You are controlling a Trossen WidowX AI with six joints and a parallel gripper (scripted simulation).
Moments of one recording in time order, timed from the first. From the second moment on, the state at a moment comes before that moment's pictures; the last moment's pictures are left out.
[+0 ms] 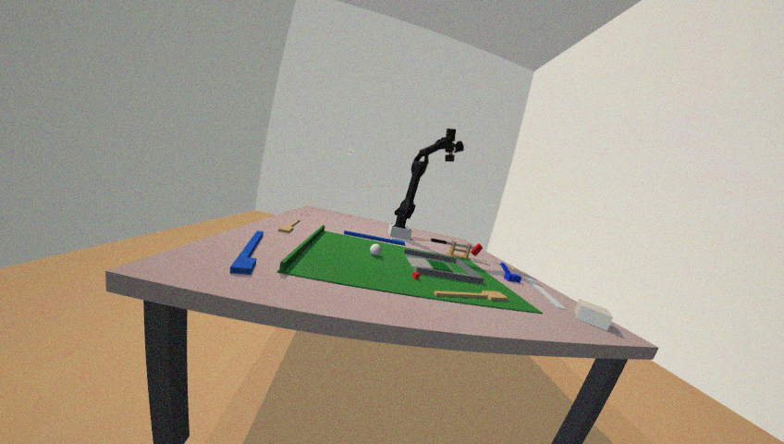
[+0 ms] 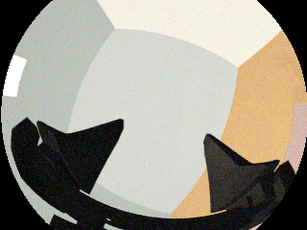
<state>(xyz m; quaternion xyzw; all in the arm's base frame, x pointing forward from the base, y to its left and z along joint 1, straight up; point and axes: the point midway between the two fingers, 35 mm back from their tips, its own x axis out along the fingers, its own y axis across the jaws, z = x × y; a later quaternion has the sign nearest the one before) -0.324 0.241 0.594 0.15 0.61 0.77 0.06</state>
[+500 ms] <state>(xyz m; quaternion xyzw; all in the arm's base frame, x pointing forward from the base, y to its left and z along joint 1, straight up) -0.241 0.366 0.497 0.12 0.47 0.82 0.31</state>
